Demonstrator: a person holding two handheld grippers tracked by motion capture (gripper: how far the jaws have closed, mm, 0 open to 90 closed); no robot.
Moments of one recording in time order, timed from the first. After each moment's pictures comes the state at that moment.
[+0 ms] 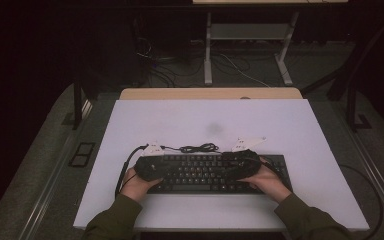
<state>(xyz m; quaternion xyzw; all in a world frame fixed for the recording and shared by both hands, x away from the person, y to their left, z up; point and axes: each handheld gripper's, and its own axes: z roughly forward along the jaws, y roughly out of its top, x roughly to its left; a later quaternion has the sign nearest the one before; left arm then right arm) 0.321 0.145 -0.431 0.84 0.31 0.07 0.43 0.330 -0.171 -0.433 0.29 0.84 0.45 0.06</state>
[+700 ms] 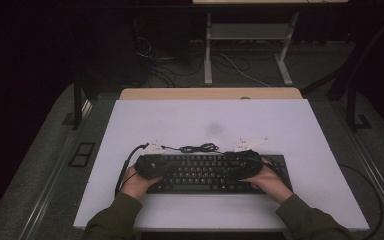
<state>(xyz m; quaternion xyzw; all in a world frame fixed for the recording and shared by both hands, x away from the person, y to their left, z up) 0.326 0.146 -0.435 0.85 0.32 0.07 0.42 0.329 -0.176 -0.433 0.30 0.84 0.45 0.07</state>
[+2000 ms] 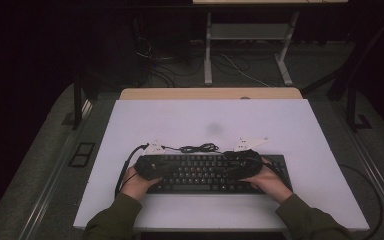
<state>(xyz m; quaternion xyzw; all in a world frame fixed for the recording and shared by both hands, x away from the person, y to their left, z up) 0.324 0.145 -0.433 0.85 0.31 0.08 0.41 0.329 -0.175 -0.432 0.30 0.84 0.45 0.07</state>
